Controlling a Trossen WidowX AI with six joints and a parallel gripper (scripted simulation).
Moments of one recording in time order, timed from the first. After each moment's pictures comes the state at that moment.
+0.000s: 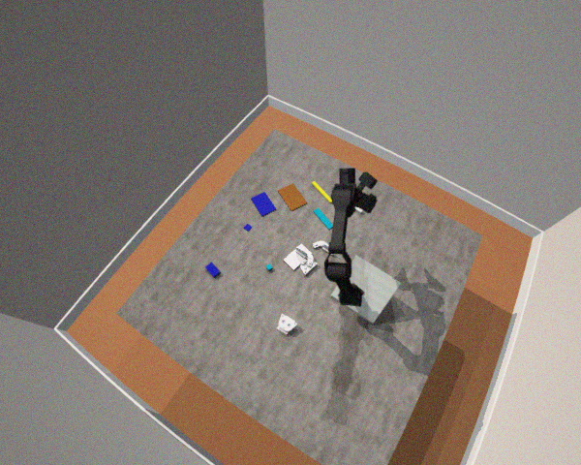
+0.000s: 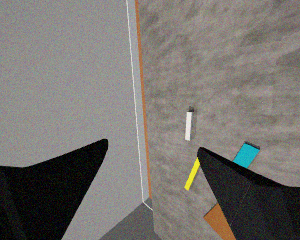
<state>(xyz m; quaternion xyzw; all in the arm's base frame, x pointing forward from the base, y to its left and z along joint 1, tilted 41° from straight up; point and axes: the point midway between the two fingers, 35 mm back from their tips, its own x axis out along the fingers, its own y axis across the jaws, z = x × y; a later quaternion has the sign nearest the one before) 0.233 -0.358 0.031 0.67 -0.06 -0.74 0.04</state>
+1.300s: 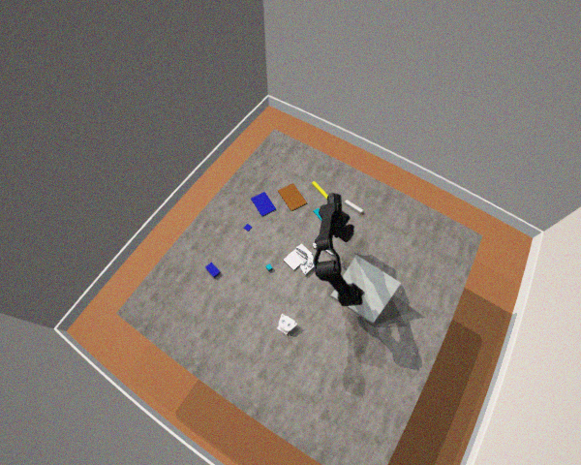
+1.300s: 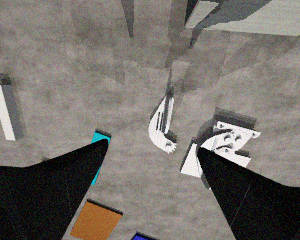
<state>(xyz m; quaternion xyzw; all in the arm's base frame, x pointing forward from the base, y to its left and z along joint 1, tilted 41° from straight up) 0.242 -0.136 -0.033 0.66 0.25 -0.68 -0.19</state>
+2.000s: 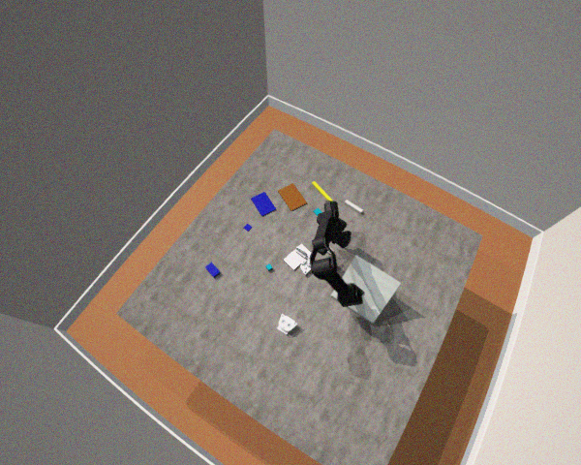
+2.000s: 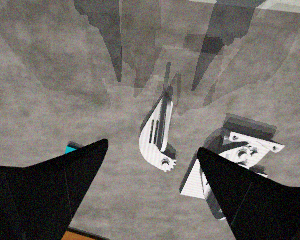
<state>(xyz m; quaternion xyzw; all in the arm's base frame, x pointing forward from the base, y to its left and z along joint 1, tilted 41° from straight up) 0.238 -0.095 -0.069 0.65 0.27 -0.68 -0.21</state>
